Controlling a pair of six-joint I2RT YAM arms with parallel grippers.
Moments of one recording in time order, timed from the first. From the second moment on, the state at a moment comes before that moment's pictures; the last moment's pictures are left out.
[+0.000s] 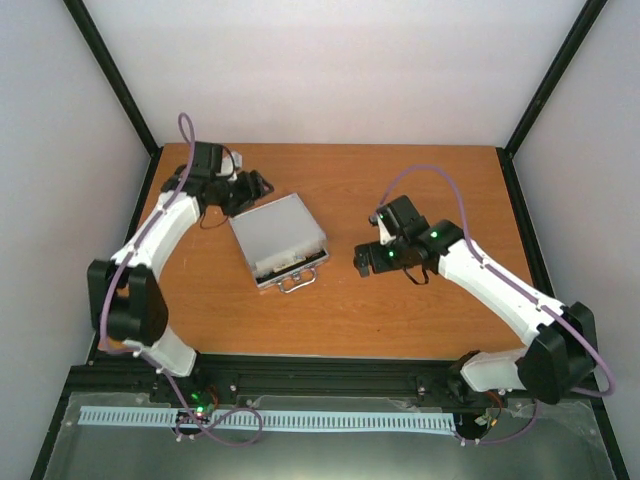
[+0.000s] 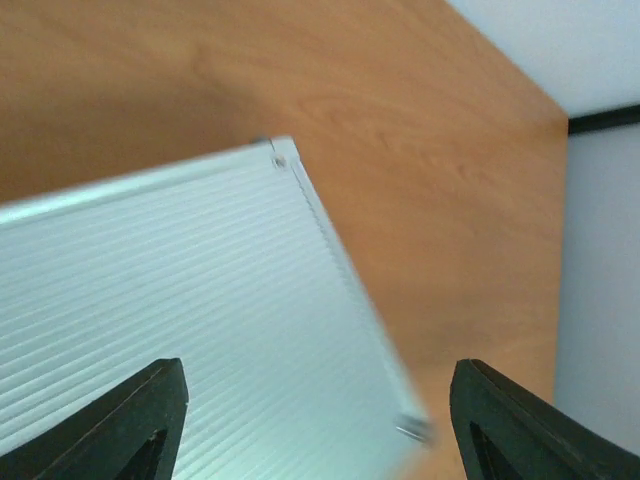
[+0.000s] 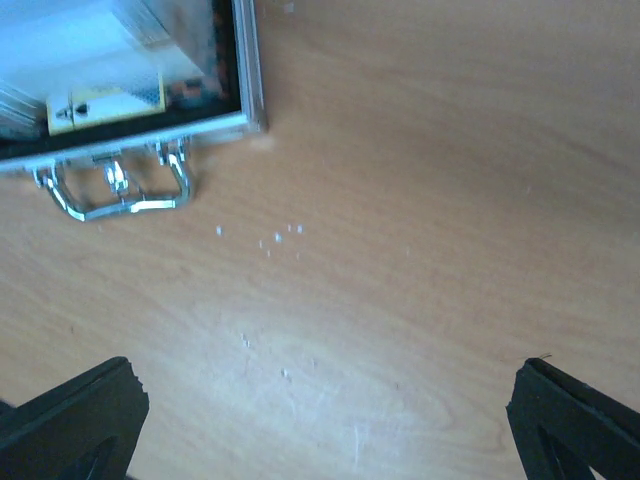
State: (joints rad) left arm -0.15 1.66 1.42 -0.62 0.45 -0.62; right arm 0.61 1.36 1.15 -0.84 -0.07 0.31
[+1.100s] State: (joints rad) left arm -0.20 1.59 0.92 -0.21 0.70 -0.74; right arm 0.72 1.73 1.12 -0.43 -0.68 0.27
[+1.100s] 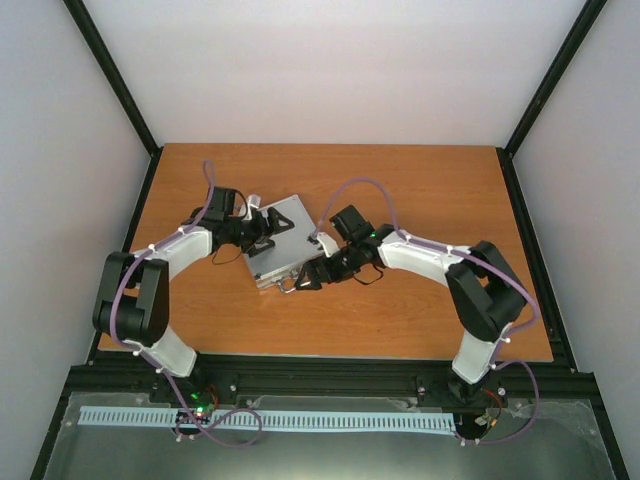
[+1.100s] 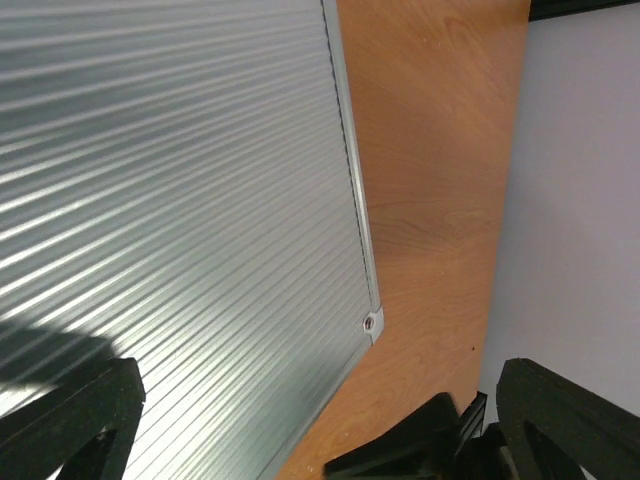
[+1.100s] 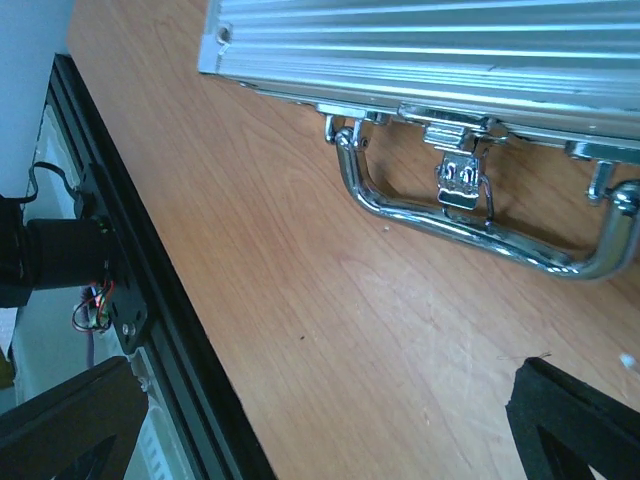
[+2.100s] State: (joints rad) left arm -0.17 1.73 1.00 -0.15 0.81 -0.62; right arm 0.82 1.99 1.19 -0.07 -0.53 0.47
